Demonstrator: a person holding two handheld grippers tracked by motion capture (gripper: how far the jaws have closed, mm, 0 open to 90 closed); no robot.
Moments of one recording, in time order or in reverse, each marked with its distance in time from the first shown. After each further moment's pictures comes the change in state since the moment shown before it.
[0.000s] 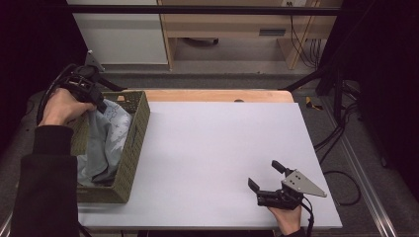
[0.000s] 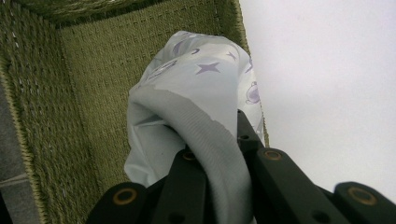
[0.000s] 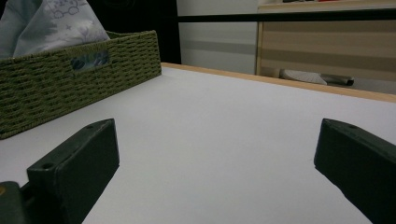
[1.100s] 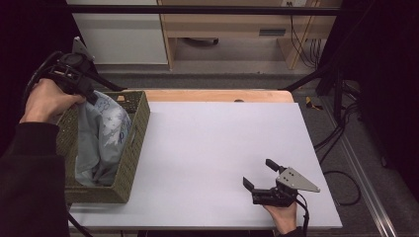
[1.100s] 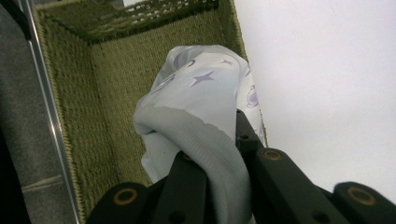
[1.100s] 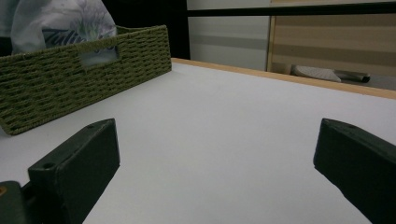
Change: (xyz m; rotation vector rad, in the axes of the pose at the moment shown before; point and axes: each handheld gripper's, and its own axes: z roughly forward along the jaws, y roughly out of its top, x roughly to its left) left arm -0.004 -0.007 -0.048 -0.066 0.036 0.016; right arm 0.005 0.003 0.013 0.021 0.044 -0.005
